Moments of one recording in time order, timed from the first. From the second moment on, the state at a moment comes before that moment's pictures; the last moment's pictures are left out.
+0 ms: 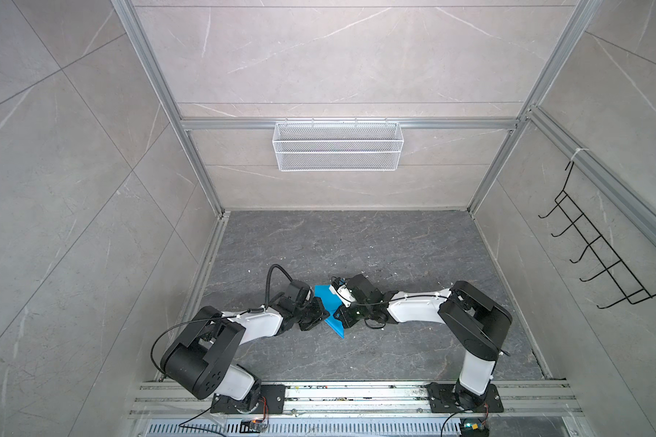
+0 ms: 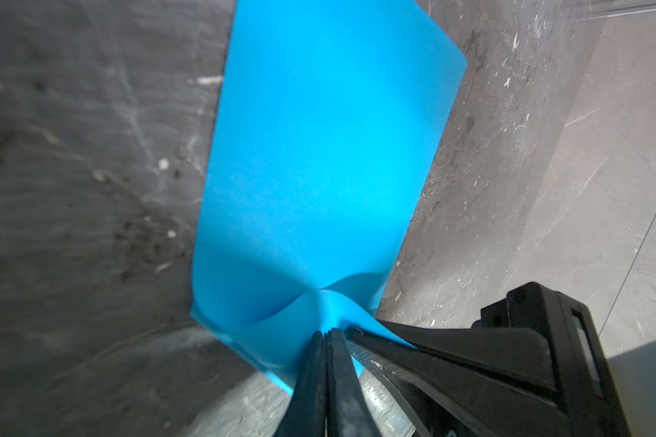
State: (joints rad) left arm -0.57 1.47 0.49 0.09 0.41 -1.04; right arm 0.86 1.85 0.92 0.04 -0.30 0.28
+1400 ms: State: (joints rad) left arm -0.44 1.68 0.79 -0.18 0.37 -0.92; right arm 0.86 1.86 0.93 0.03 -0.30 0.30
